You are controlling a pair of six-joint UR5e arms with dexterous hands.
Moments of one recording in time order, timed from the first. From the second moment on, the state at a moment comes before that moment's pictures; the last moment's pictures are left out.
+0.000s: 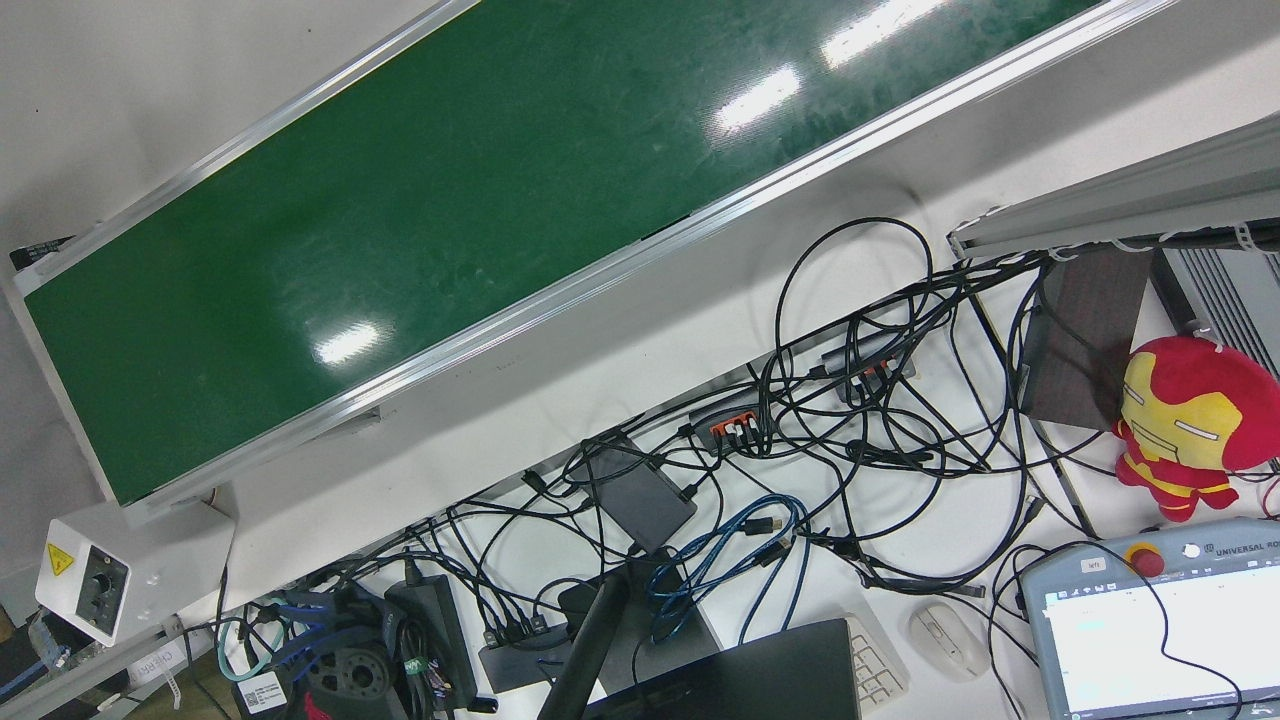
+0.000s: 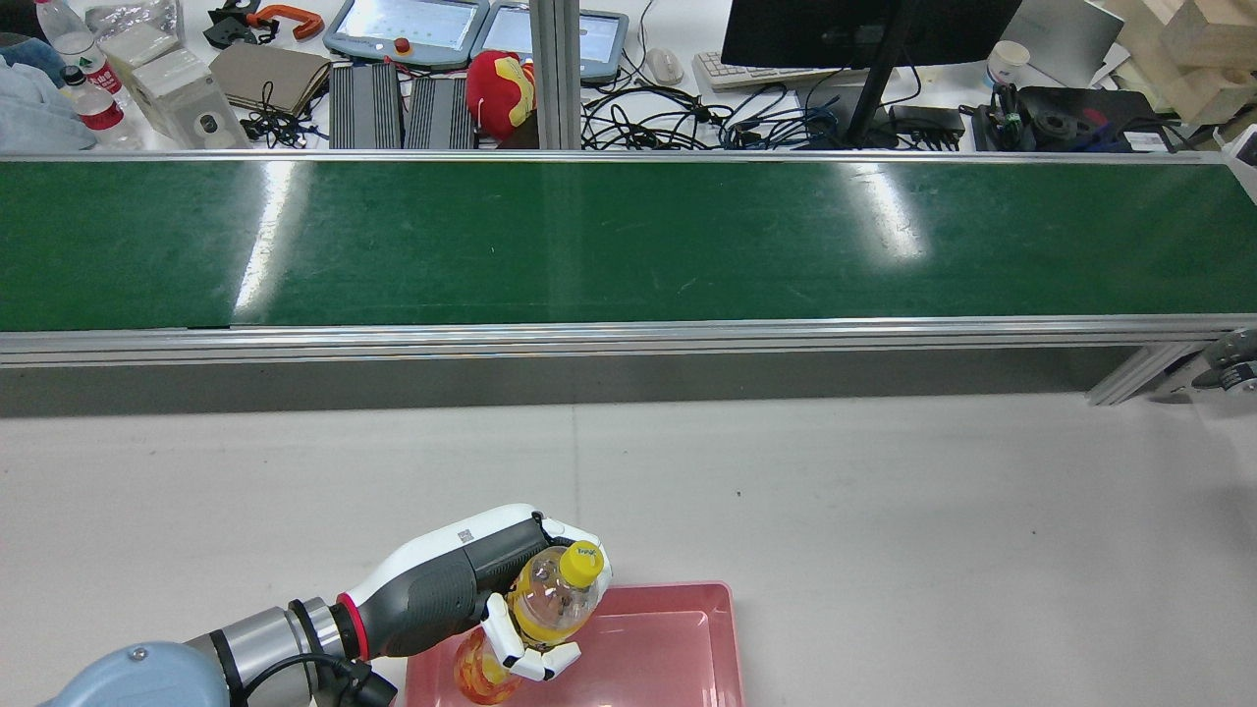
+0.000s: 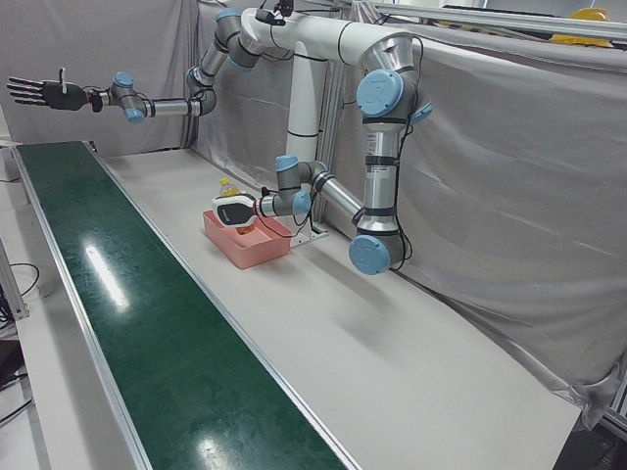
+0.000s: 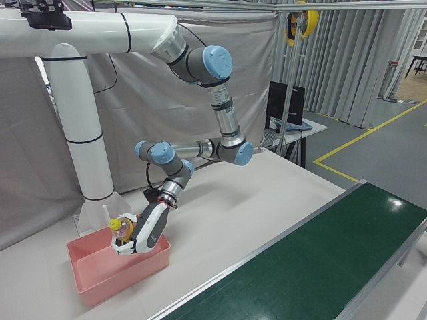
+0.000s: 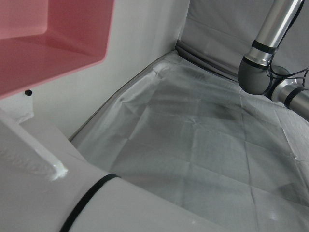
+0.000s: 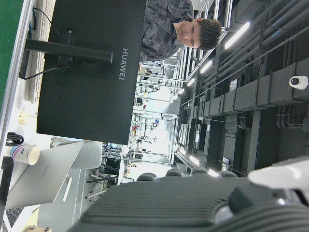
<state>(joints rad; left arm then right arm) -0.25 -2.08 -2.12 0.75 1.33 0.41 1.55 -1.52 1.57 -3.11 -1.57 -0.11</state>
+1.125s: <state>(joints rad) -0.25 -1.89 -2.29 0.74 1.33 0.41 1.55 -1.52 1.57 -3.11 -1.57 -0.11</state>
